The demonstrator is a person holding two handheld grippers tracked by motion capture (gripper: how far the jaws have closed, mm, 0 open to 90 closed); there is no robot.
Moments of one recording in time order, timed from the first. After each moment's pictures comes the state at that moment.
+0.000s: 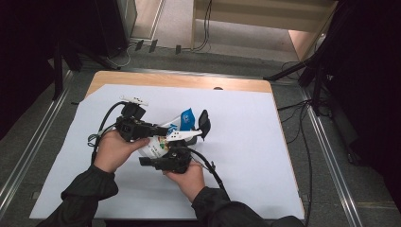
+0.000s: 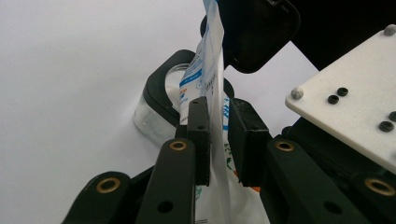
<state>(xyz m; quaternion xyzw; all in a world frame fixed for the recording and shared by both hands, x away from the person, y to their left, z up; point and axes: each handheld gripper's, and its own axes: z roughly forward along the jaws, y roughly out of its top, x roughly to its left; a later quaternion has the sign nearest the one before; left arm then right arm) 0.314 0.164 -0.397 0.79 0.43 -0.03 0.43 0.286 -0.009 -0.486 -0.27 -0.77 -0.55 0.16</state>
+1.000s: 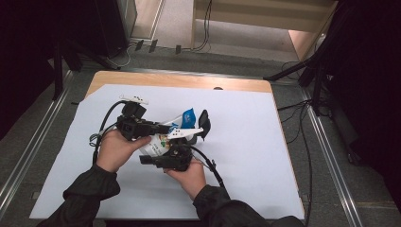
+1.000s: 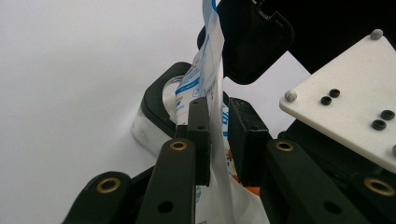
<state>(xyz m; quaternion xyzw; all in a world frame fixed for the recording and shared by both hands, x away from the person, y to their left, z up) 0.315 0.161 -0.395 0.78 0.43 -0.02 0.45 0.291 -0.011 -0.482 -0.27 -0.77 -0.56 0.17</state>
